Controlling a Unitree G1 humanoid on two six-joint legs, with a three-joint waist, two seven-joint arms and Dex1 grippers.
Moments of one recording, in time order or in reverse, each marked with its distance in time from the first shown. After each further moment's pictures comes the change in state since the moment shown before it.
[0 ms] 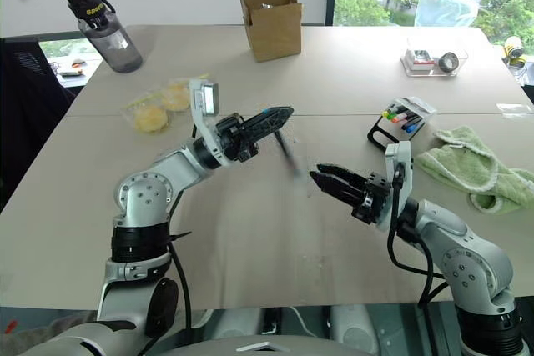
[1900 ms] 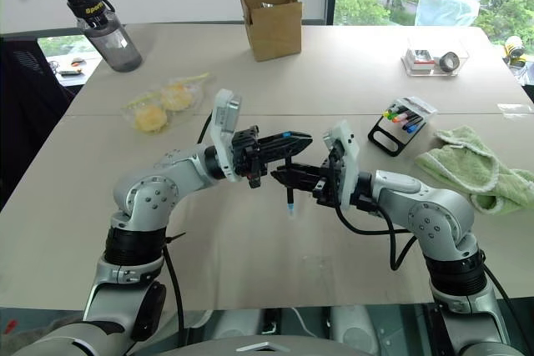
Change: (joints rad) left arm 0.013 0.078 -0.155 -0.078 0.114 -0.018 -0.116; right arm -0.334 0.046 0.164 0.100 -0.023 0.298 -0.132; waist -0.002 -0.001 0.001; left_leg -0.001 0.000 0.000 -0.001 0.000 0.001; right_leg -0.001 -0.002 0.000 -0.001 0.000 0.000
